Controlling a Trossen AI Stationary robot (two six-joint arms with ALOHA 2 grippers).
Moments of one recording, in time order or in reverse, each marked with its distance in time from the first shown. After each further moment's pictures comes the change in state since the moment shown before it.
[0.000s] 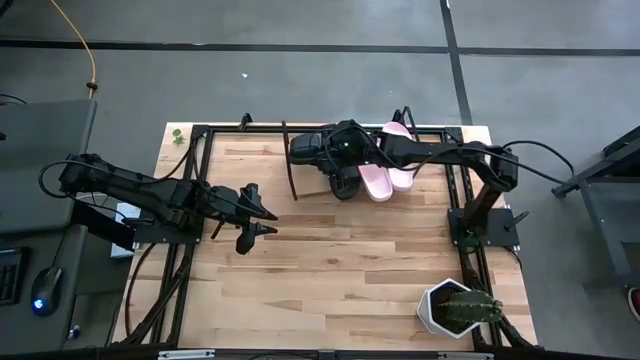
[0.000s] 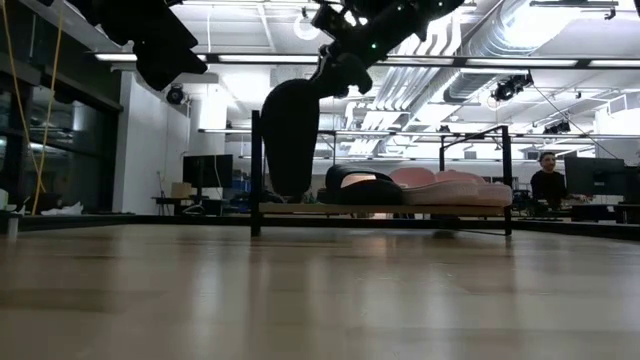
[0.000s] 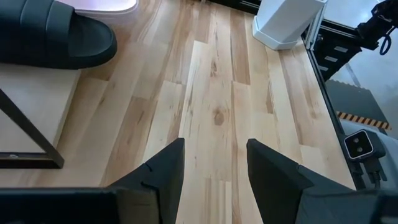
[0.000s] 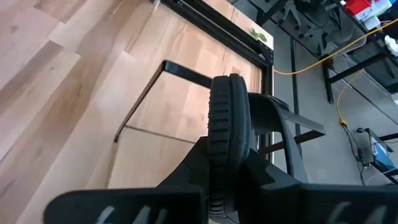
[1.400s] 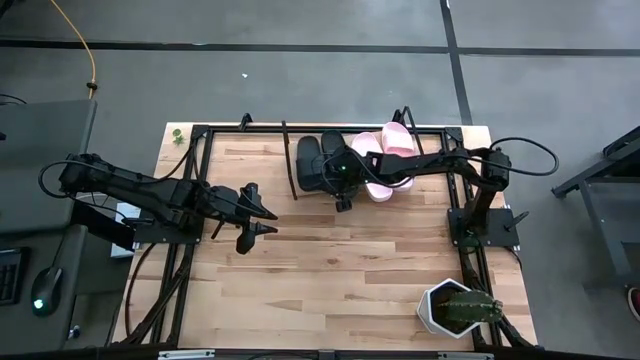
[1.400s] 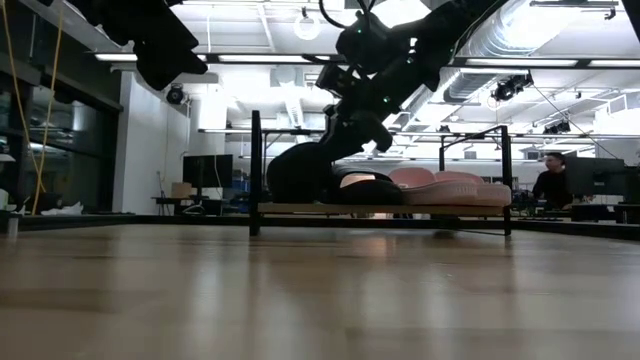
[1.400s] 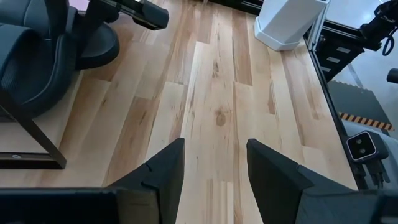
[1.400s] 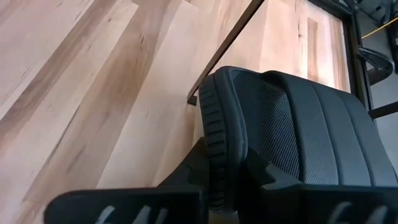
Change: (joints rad) left arm 0.000 0.000 0.000 0.000 -0.008 0.000; right arm 0.030 0.068 -0.243 0.155 -0.064 0.126
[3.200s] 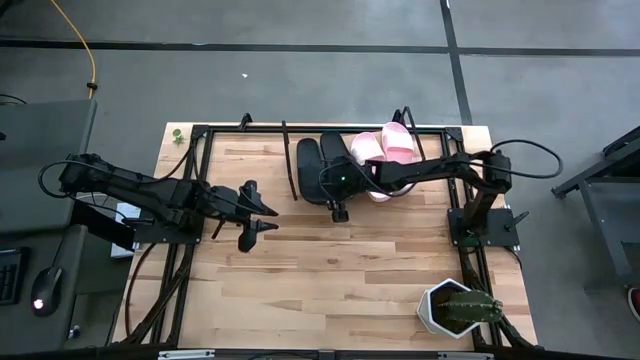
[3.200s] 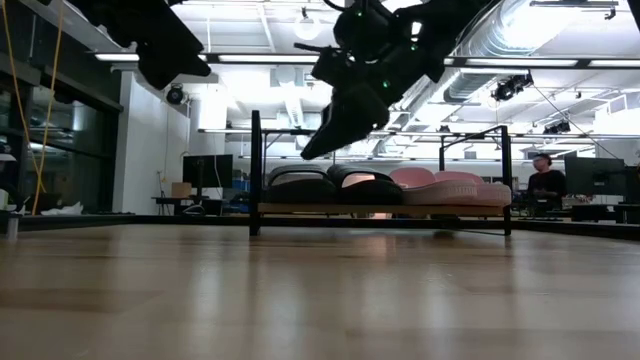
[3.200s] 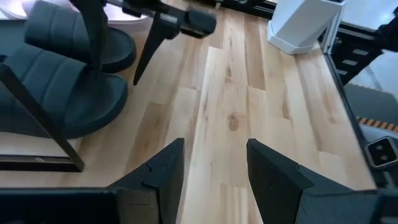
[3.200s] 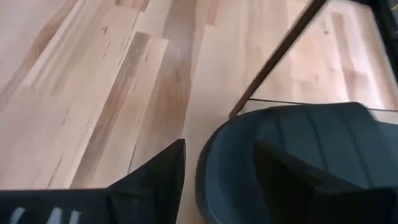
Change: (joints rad) left arm 0.000 0.000 0.000 0.001 -0.056 0.016; right arm 0.069 -0.014 0.001 -0.002 -0.008 0.240
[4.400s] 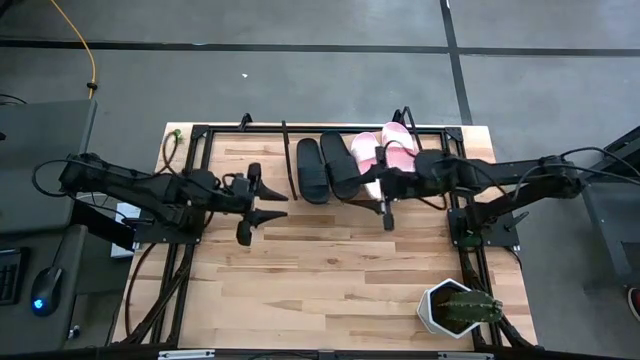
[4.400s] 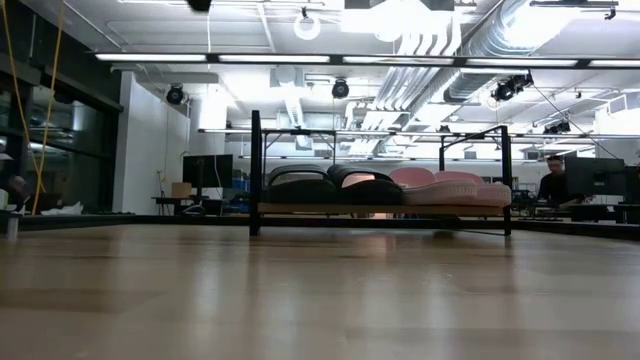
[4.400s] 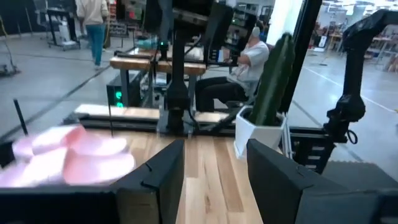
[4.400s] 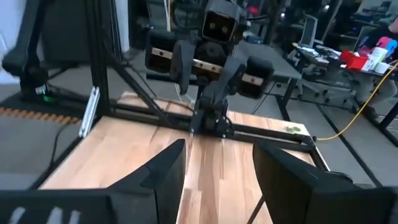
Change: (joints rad) left arm 0.001 0.000 0.090 0.398 0.012 0.233; right arm 0.254 -0.595 0.002 -0.056 0.139 0.191
